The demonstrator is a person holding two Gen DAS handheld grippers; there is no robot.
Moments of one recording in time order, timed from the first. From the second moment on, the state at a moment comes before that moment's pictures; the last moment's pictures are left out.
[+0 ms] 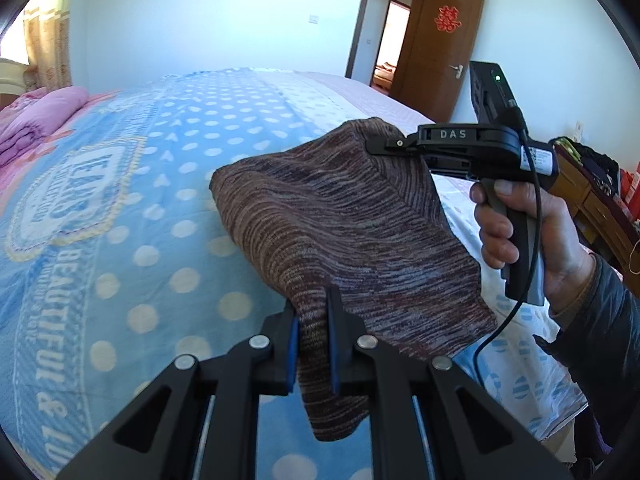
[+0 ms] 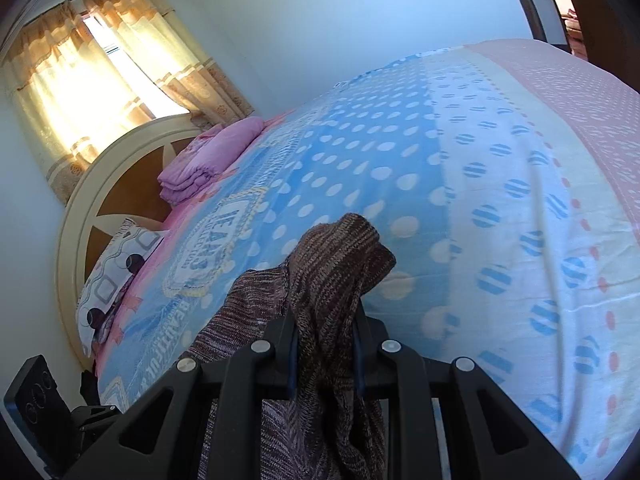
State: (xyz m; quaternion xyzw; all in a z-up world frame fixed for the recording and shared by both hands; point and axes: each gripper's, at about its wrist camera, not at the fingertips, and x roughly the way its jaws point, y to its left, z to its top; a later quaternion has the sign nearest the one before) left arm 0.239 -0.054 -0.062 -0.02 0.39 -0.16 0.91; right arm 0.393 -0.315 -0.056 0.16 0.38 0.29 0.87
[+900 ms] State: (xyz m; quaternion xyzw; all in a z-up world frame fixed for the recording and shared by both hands) left arm 0.208 0.015 -0.059 -0.04 0.37 -0.09 0.92; right arm 0.379 -0.172 -0.038 0.12 0.38 0.37 0.84
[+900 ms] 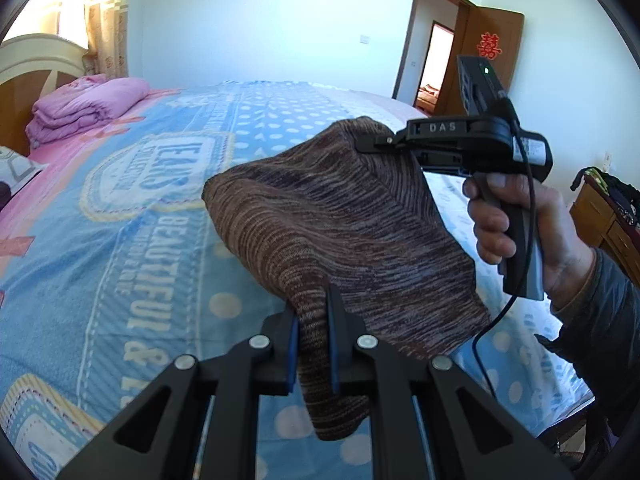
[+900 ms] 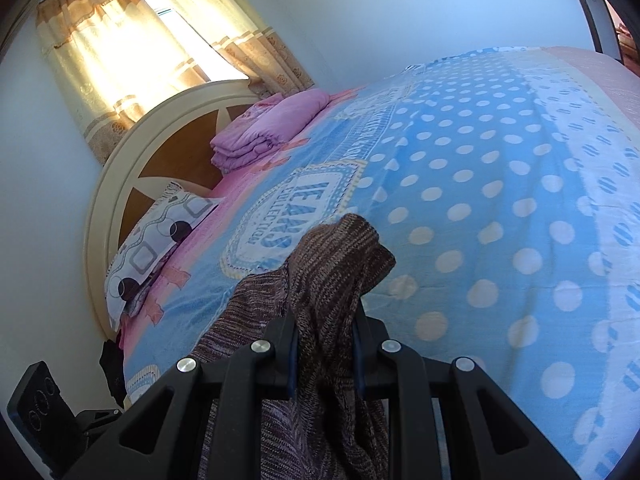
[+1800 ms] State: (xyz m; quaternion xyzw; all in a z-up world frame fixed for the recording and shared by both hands) left arm 0.172 0.095 -0.080 -0.04 0.38 -0.01 0.92; right arm 0.358 -0.013 -0.055 0.06 0.42 0.45 0.79
